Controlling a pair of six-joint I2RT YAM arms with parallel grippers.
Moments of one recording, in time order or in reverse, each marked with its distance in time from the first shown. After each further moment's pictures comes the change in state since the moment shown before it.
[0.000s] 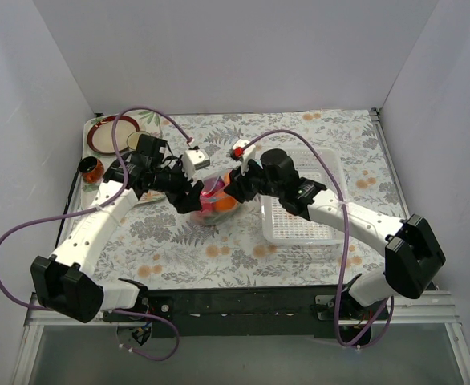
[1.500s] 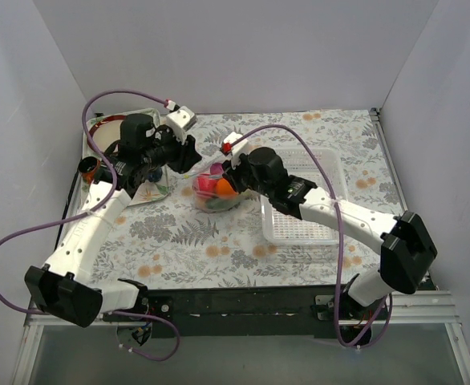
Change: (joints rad) left arm 0.013 -0.010 0.124 0.336 -0.096 -0.310; right arm 0.078 0.024 0.098 -0.024 0.293 -0.073
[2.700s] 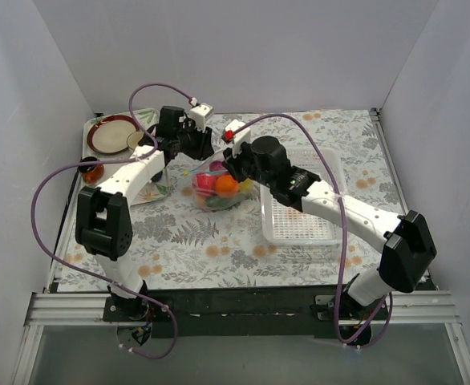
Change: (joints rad) left arm 0.022 0.509 0.083 0.279 -0.116 -0.102; right arm -0.026 0.031 0.084 -0.017 -0.027 0.002
